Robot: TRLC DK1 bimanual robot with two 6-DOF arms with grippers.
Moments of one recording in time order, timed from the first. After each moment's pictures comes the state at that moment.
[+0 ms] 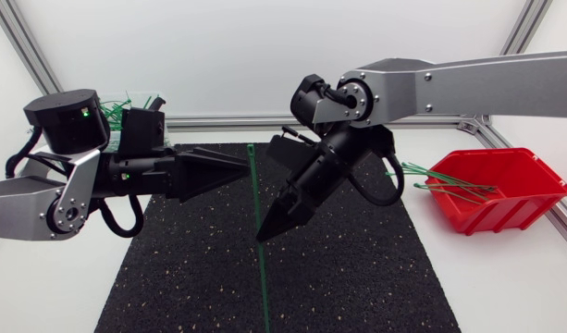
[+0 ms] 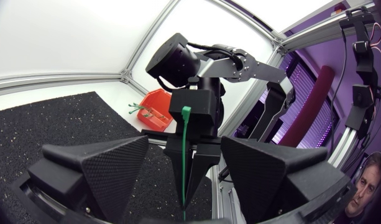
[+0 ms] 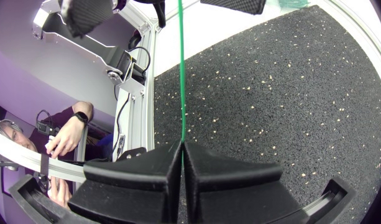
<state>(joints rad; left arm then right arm) -0.27 1.44 0.66 0.59 1.16 -0.42 0.61 1.84 1.40 -1.00 -0.84 -0.56</state>
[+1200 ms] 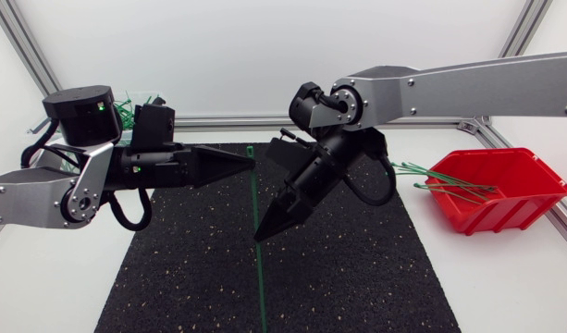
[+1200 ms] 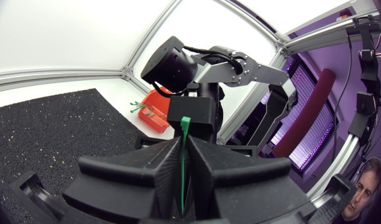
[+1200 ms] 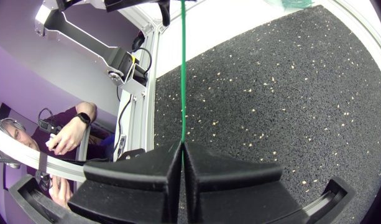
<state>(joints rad) -0.28 1.50 0.71 0.58 1.16 -0.43 0.60 1.89 1.42 -1.00 -0.88 -0.60</state>
